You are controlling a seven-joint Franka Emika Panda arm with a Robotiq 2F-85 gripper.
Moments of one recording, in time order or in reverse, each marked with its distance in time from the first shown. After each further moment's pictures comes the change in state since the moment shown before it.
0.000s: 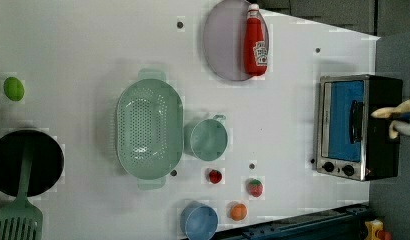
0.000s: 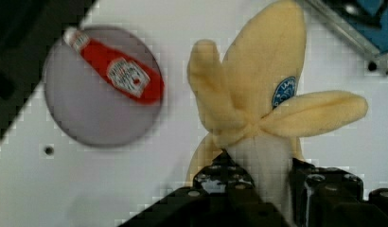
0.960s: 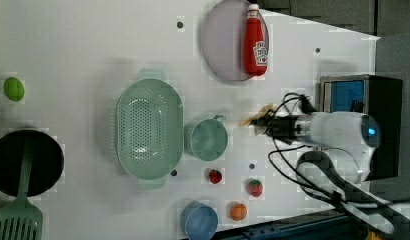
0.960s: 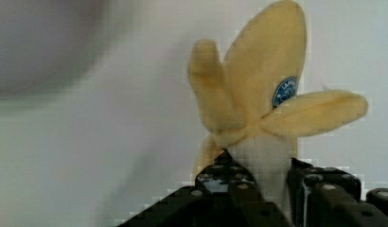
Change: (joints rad) arm 0.016 0.512 0.162 -0.472 0.008 0.880 0.021
